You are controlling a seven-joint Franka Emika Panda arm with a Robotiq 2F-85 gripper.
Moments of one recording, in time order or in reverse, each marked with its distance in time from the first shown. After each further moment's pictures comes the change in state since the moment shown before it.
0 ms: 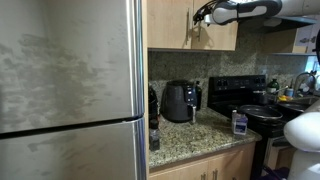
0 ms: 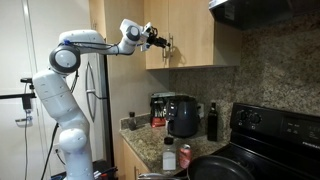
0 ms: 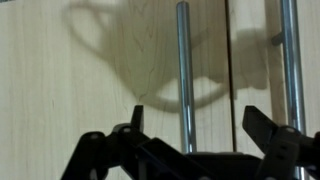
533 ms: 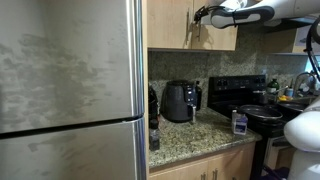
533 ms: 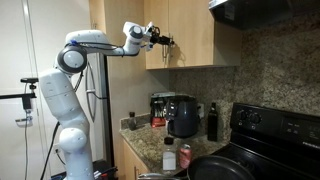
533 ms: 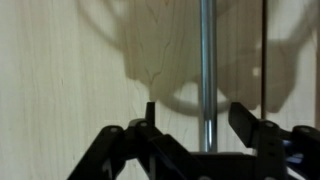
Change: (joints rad) arm 0.003 0.073 0.001 0.079 -0.238 -0.002 0.187
